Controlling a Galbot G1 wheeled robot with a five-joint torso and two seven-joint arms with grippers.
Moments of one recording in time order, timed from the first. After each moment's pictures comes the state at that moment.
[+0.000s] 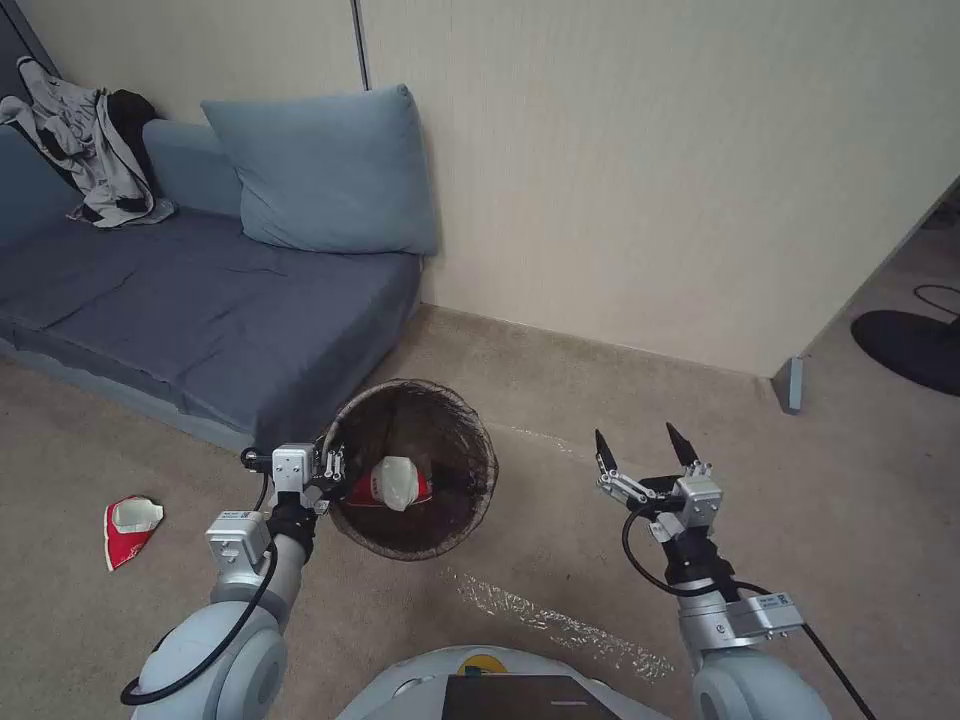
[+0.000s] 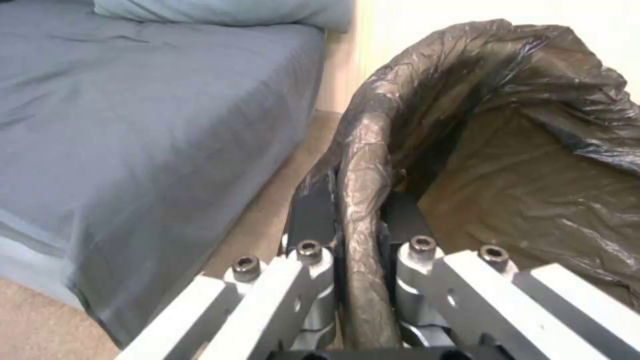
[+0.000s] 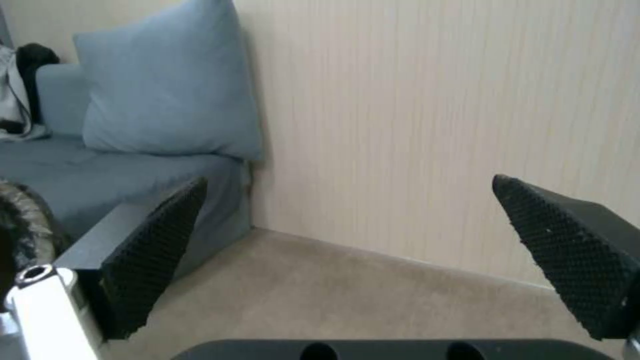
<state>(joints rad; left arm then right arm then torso) 1.75 -1.37 -0.57 -2.47 -0.26 0.44 -0.11 -1.85 1.46 0.65 2.29 0.21 0.21 -0.15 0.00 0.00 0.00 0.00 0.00</state>
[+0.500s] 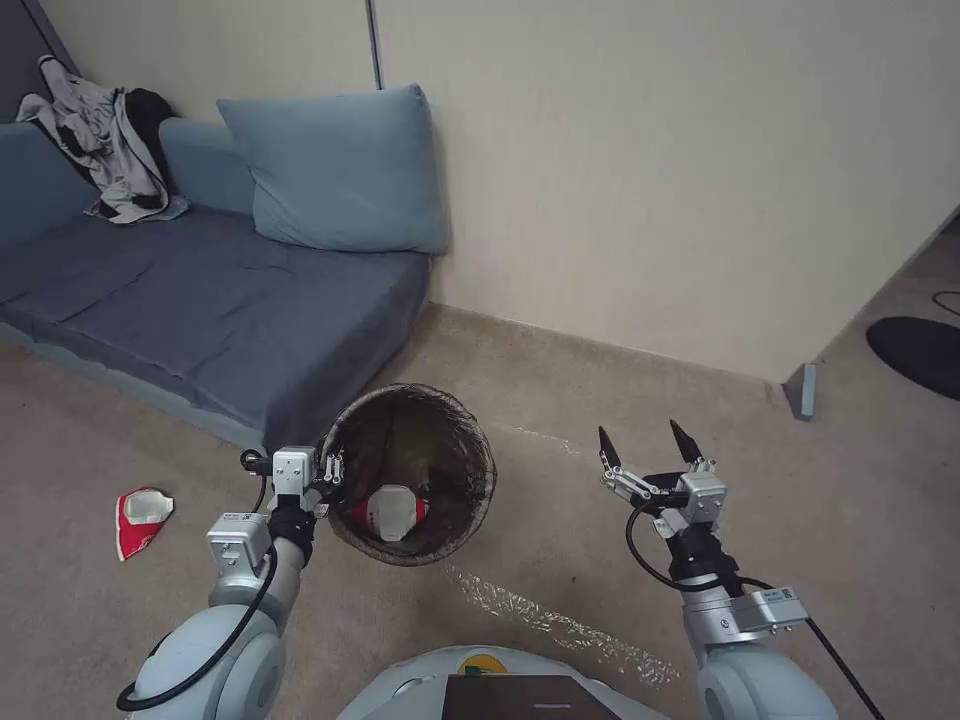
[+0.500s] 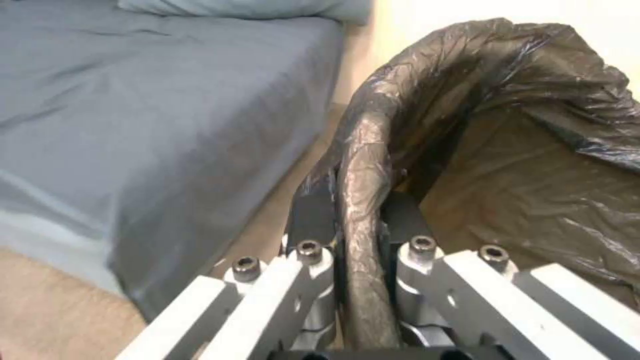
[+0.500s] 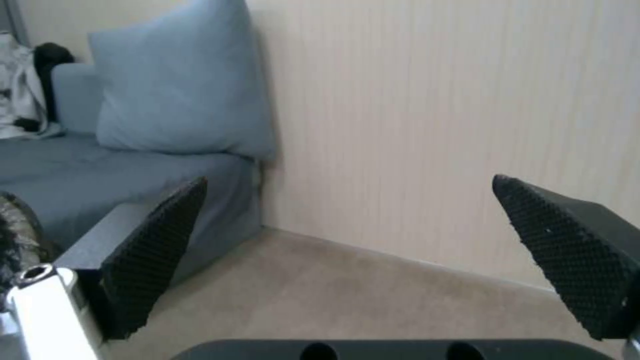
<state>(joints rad) 1.76 -1.37 -0.57 -2.48 -0.25 0.46 -0.11 -1.84 1.44 0.65 2.28 0.23 0.20 -0.14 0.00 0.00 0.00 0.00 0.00</state>
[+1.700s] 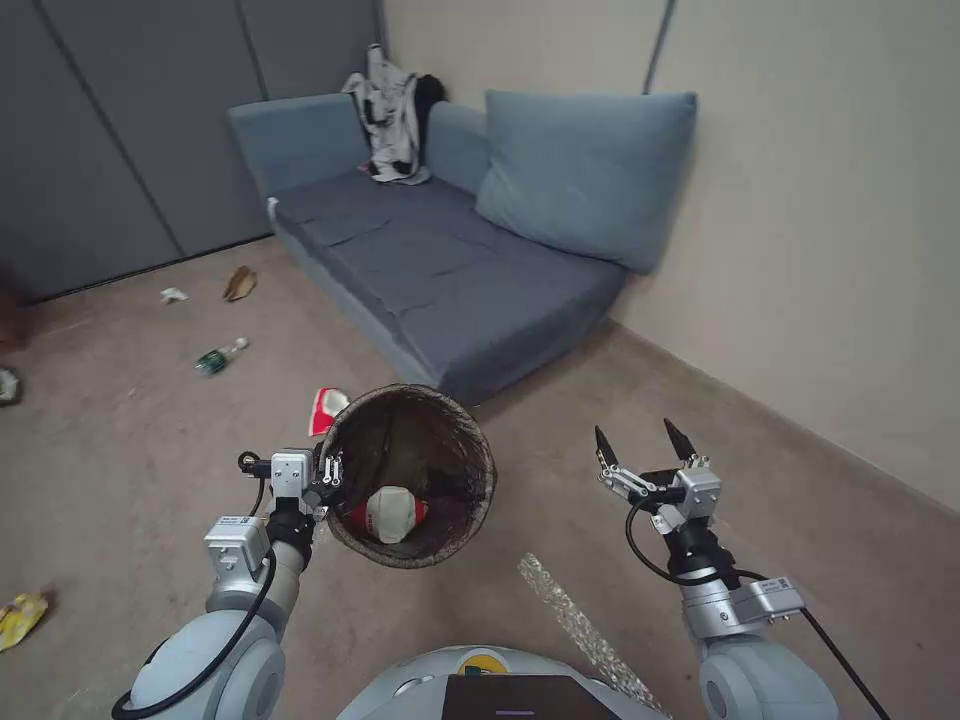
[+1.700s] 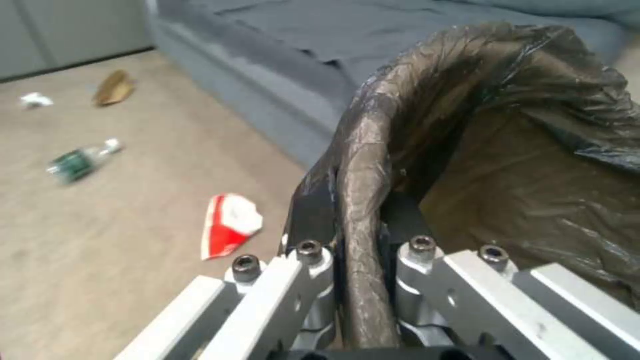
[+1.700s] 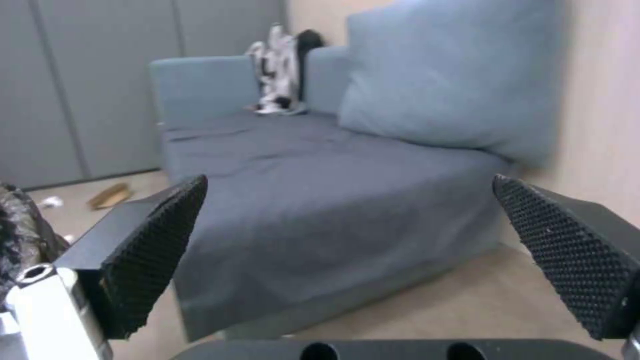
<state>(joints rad) 1.78 -1.38 -0.56 -2.50 -0.23 0.46 -0.11 -1.82 1.40 0.65 2.27 0.26 0.18 -0.14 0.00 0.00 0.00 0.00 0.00</state>
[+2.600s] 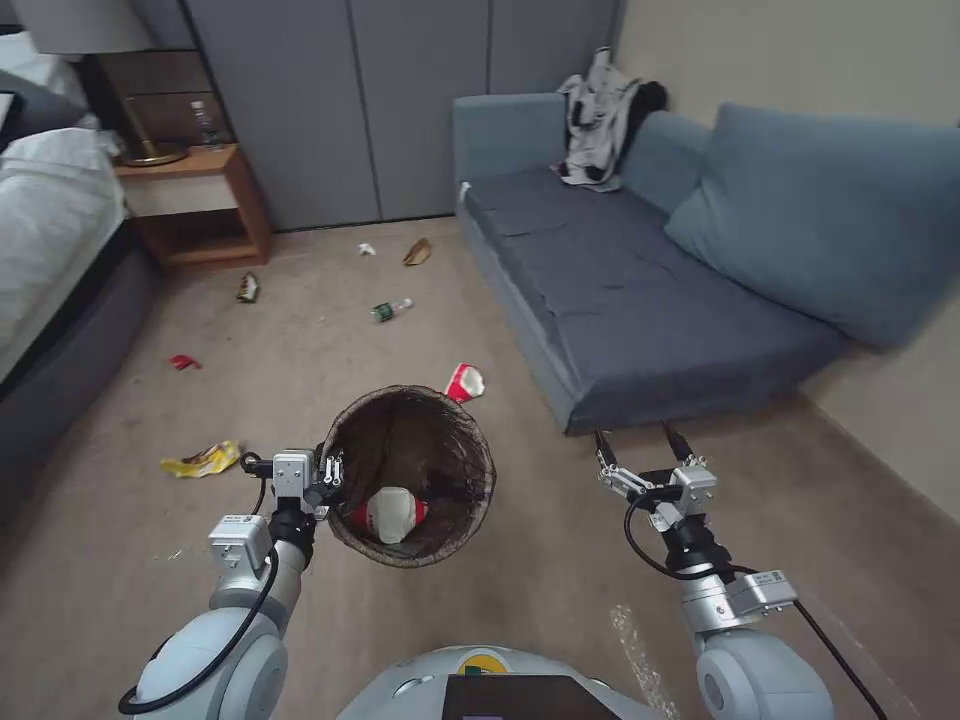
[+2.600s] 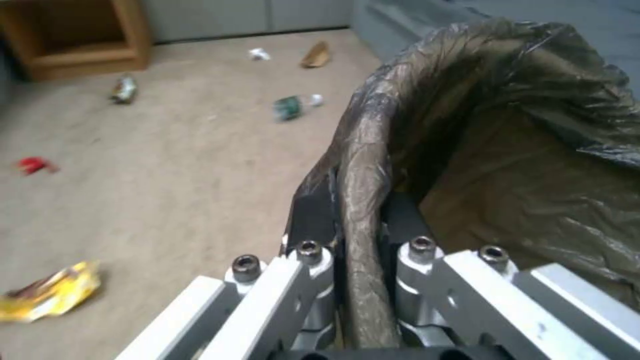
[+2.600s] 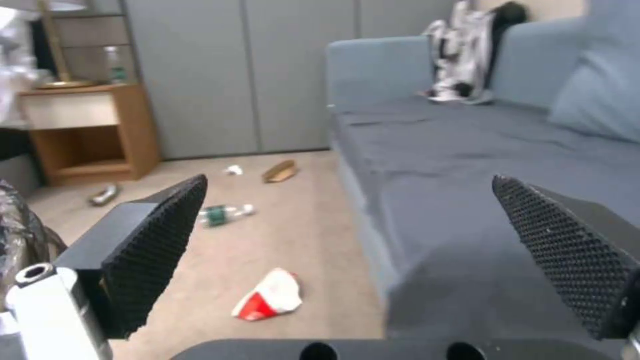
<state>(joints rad) 1.77 -1.38 -0.56 -2.48 -0.23 0.46 -0.11 -1.80 1.39 0.65 2.24 0.27 0.16 -0.13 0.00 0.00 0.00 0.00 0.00</state>
